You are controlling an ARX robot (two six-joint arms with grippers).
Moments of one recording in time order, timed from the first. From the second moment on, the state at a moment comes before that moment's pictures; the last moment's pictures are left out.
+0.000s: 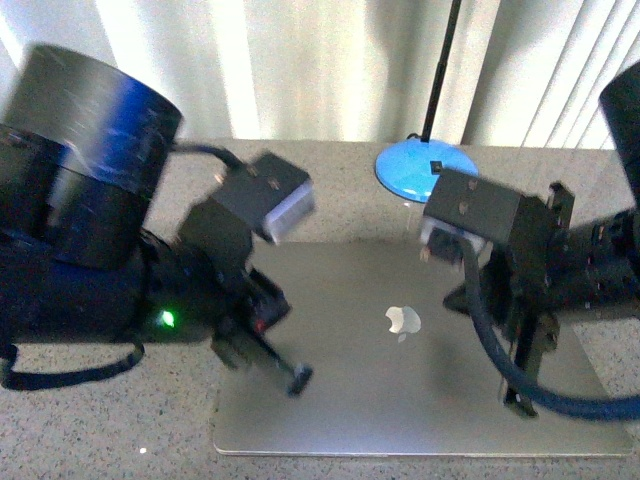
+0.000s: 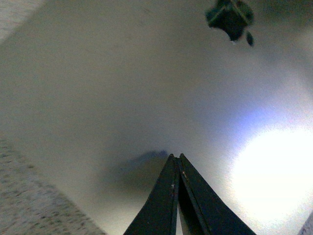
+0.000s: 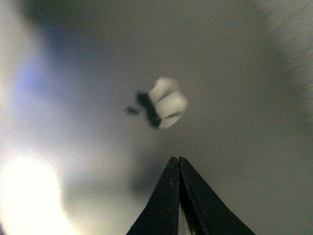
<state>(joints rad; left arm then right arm) -0.39 1.89 0.75 0.44 0.21 0.26 0.24 1.86 0.79 0.18 -0.33 -0.80</state>
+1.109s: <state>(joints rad) -0.11 1.32 0.19 1.12 -0.11 -0.01 0.09 1.29 0.16 1.10 0.08 -0.01</state>
